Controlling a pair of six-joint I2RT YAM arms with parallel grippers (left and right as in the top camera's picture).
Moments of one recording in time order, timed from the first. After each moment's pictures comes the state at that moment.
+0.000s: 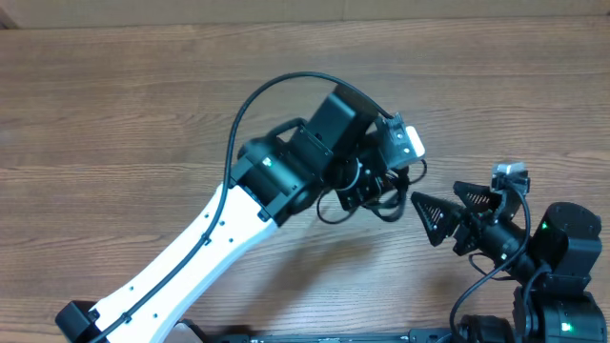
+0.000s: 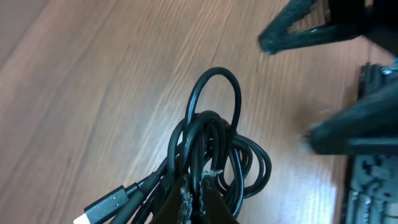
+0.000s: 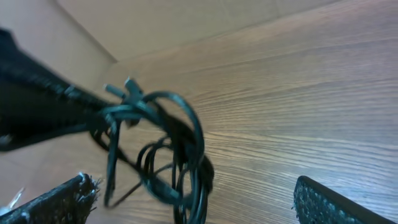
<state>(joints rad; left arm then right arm) -0.82 1.55 1.64 -0.92 0.25 0.32 -0.10 0.58 0.73 -0.66 -0.67 0.23</state>
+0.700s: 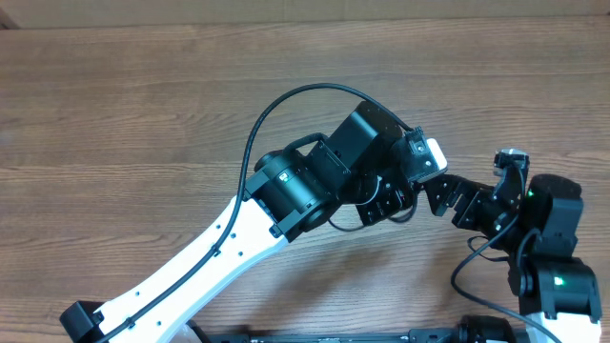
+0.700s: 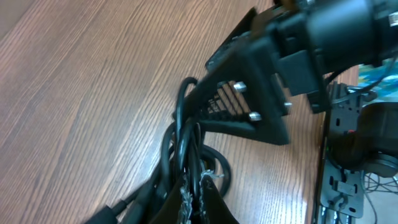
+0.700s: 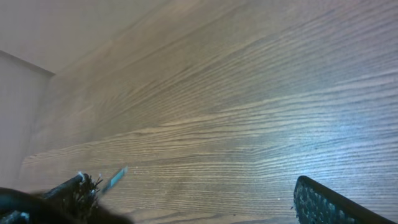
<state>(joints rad) -0.89 1.55 1.64 -0.87 0.26 0.23 -0.10 0.77 0.73 -0.66 -0.48 0.36</state>
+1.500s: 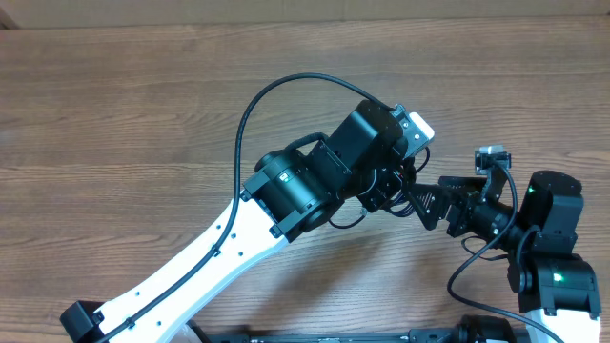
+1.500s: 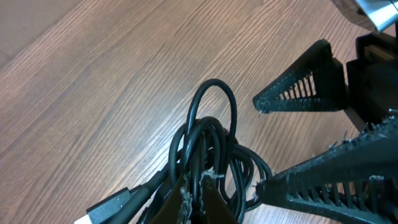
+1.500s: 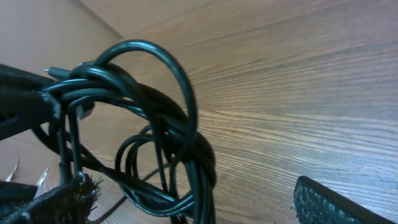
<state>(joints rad) -0.89 1.55 1.64 -0.84 0.04 0.02 -0.10 0.78 0.73 -0.62 -0.76 0.20</state>
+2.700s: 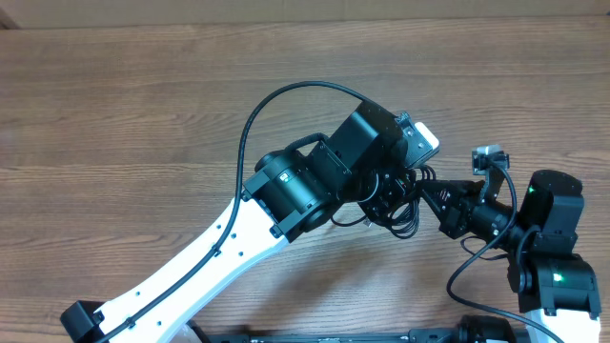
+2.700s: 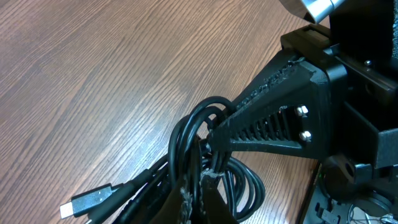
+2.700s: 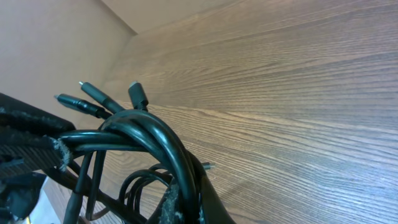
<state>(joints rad) -0.89 1.55 1.64 -0.87 0.18 0.00 -0.10 0.78 0.73 -0.60 -0.81 0.17</state>
